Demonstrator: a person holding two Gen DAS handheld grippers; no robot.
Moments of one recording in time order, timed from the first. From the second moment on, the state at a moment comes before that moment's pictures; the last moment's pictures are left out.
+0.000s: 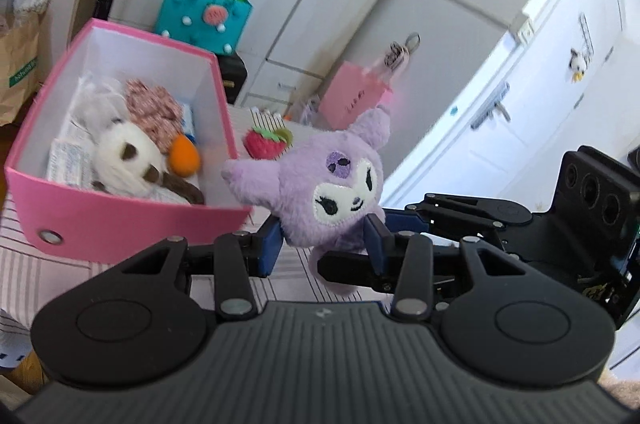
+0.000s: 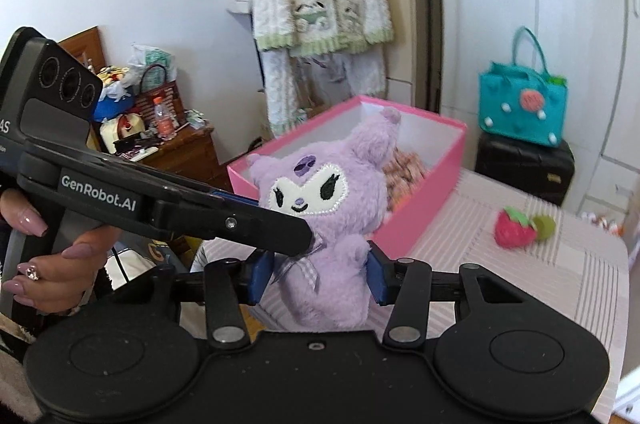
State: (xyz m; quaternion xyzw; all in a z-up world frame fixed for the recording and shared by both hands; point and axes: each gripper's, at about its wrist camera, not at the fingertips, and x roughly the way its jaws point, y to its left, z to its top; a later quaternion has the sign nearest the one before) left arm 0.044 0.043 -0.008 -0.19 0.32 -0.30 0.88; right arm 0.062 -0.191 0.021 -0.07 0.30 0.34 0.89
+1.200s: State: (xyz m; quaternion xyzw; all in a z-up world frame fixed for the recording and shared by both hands) left arm 0.239 0.087 -0.041 -0.17 0.40 -0.16 0.89; right arm 0.266 -0.093 -0.035 -0.13 0.35 0.32 0.87
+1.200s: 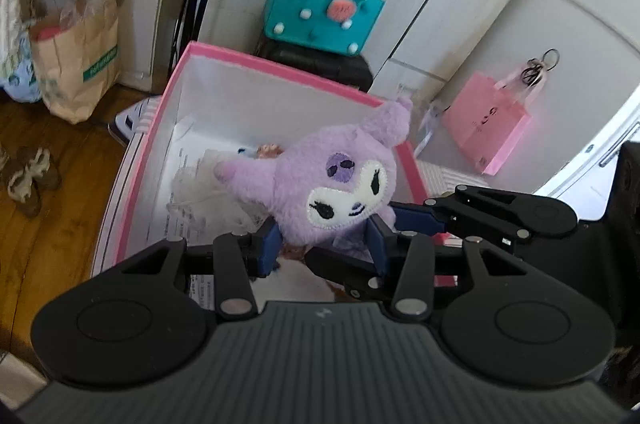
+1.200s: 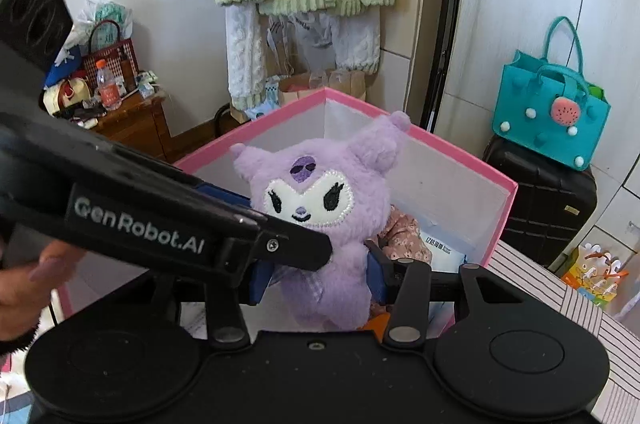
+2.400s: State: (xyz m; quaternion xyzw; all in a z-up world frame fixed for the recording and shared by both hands) left arm 0.127 0.067 0.029 -0.02 0.35 -0.16 0.93; right arm 0.154 -0.153 0.032 -0.11 0.32 0.33 0.88
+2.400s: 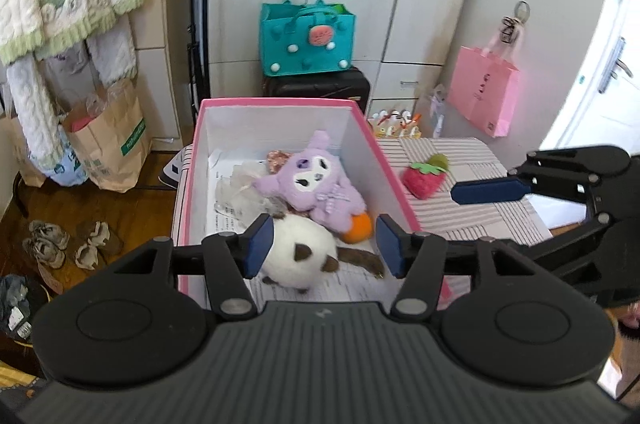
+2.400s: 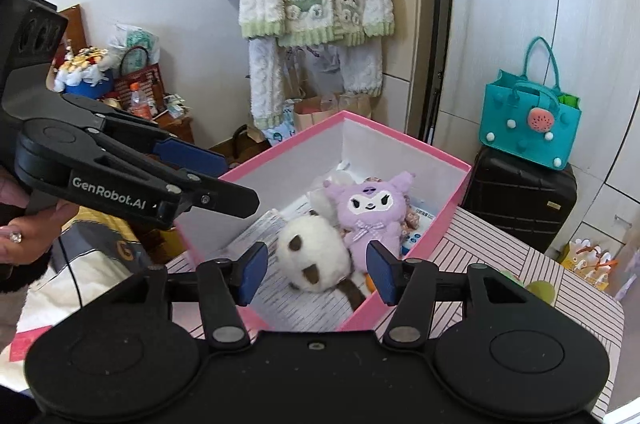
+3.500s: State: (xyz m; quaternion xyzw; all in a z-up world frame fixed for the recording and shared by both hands) left arm 0.024 0.004 -0.017 0.08 0.33 -0.23 0.91; right arm 0.048 -0.247 -0.012 -0.12 0.32 0.26 0.90
